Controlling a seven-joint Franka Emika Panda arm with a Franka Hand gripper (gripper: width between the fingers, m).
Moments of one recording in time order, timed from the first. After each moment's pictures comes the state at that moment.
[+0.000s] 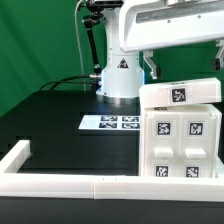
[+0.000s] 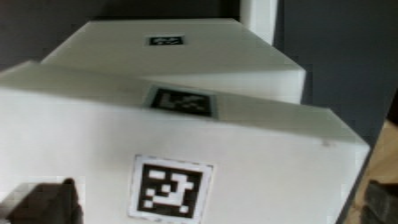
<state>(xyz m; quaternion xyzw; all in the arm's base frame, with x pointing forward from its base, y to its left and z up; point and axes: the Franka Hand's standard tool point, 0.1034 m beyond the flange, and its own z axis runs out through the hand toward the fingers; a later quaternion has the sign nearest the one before) 0.615 0.077 0.187 -0.99 -0.06 -0.09 0.06</state>
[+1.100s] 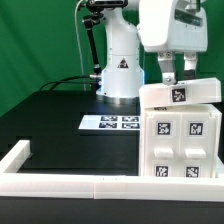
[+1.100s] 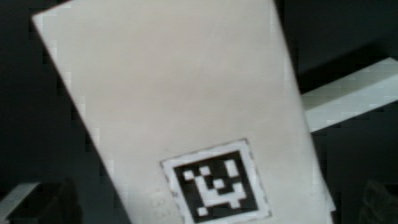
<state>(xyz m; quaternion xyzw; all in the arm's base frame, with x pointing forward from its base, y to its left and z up) 0.625 0.067 0.173 -0.84 -0.53 -0.08 -0.03</state>
